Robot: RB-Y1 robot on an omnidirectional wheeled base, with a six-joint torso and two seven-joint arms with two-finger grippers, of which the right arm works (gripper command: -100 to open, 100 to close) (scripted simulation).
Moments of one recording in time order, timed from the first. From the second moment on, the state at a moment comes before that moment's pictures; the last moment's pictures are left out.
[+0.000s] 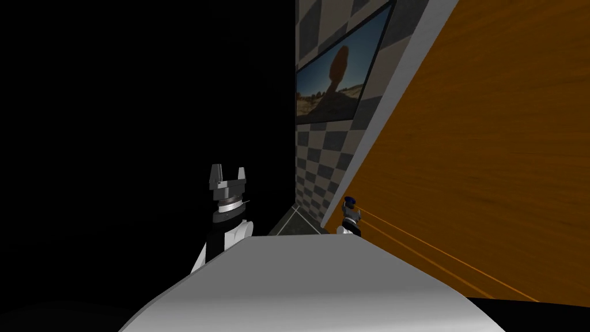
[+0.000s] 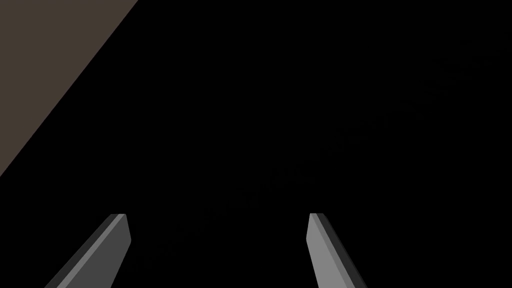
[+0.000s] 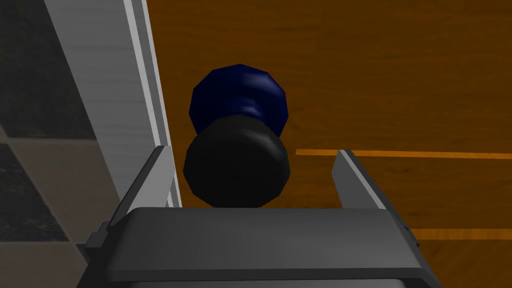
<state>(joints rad) -0.03 -0.24 -0.02 -0.69 -0.95 -0.91 -1.18</state>
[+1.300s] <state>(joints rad) -0.02 -0.26 0.01 -0.69 -0.93 -0.90 -1.21</state>
